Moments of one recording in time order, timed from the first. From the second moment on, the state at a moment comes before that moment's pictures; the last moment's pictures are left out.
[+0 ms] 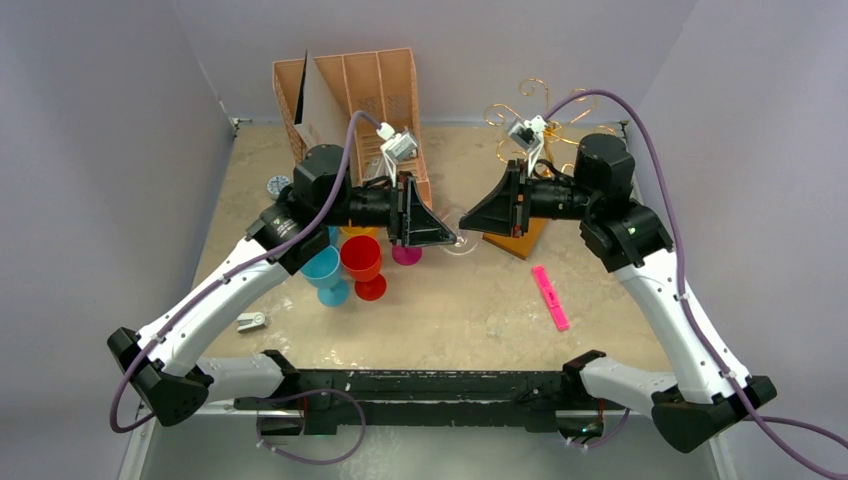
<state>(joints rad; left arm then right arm) -0.72 1.21 1.33 -0.28 0.75 -0.65 0.43 1.10 1.37 -0.49 -0.96 0.42</state>
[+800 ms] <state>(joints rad) -0.74 1.20 1.33 -0.28 0.70 -0.54 0.43 1.00 1.27 -0.49 -0.95 0.48</state>
